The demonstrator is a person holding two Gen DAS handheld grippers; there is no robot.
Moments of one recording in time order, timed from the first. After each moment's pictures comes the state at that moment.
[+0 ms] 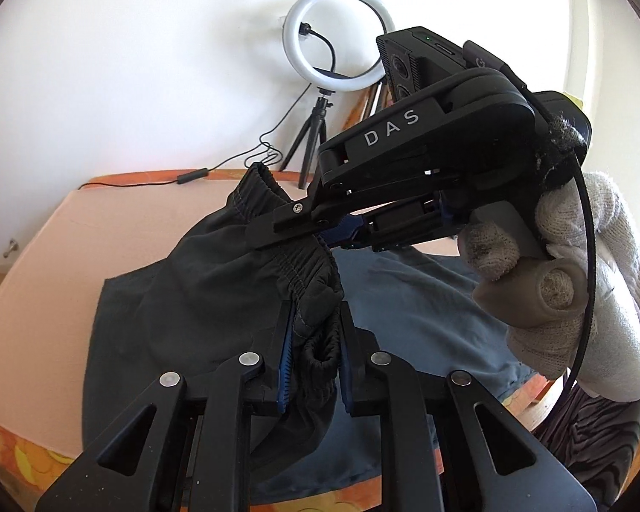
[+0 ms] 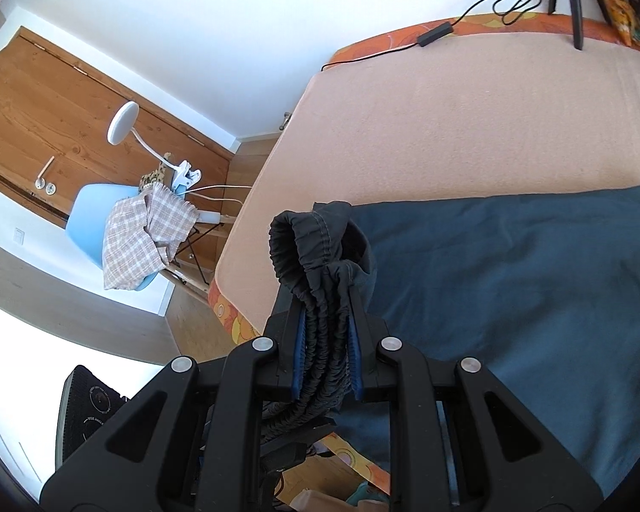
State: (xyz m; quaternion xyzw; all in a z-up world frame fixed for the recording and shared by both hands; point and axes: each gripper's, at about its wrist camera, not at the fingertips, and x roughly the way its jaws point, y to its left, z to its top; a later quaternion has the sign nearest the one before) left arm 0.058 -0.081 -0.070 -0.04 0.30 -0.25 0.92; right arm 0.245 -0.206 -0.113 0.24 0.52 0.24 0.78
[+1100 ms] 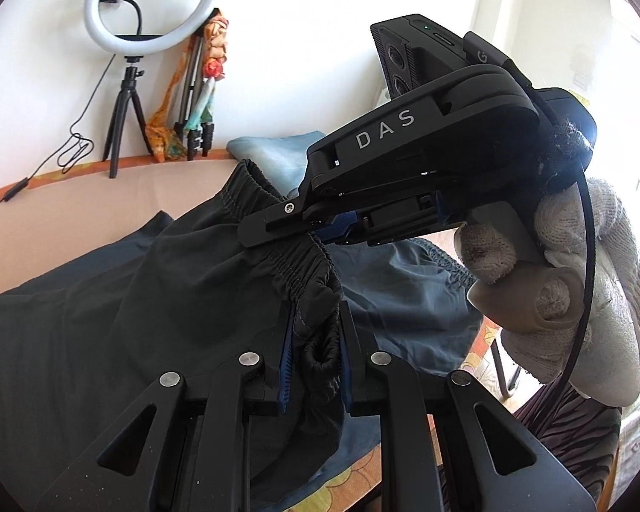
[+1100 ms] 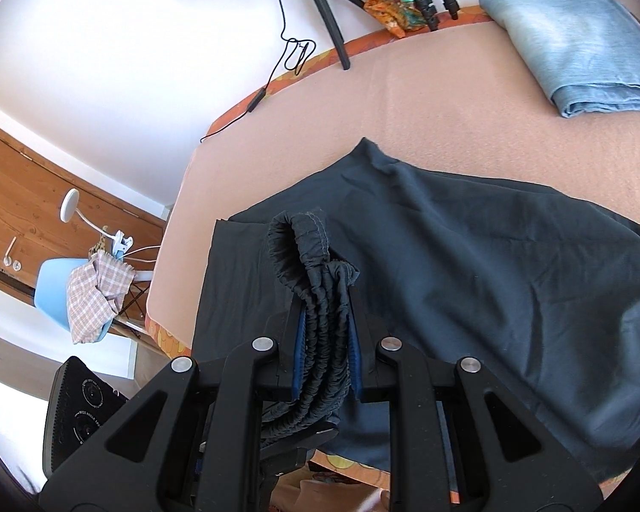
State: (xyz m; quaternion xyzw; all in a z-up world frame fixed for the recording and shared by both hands) left arm 0.053 -0.280 -0.084 0.00 0.32 -0.41 0.85; right arm 0.141 -0.422 -0.110 0.29 0.50 0.08 0.81
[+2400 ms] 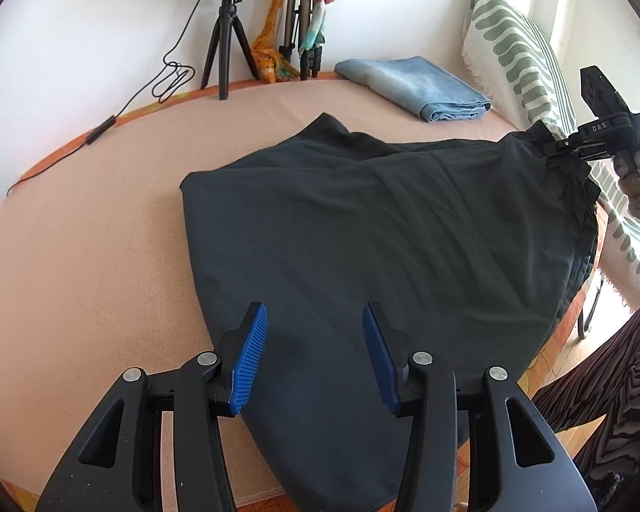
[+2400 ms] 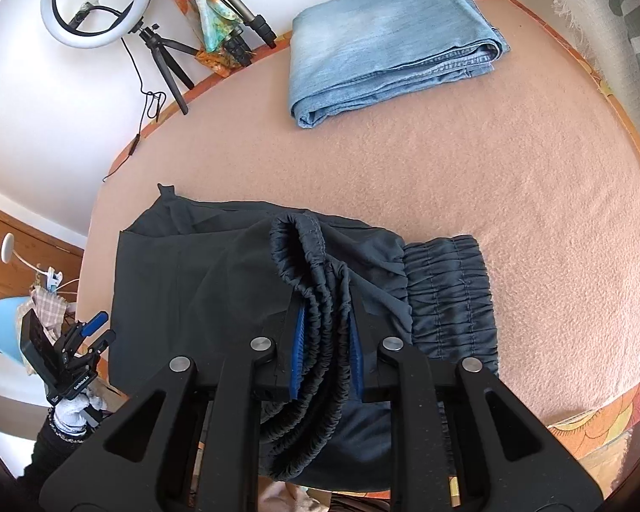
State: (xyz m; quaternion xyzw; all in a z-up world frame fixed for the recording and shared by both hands) left arm 0.103 -0.188 -0.149 0.10 0.42 -0.29 0.85; right arm 0.061 -0.602 -0.138 0.27 0.52 -0.05 0.81
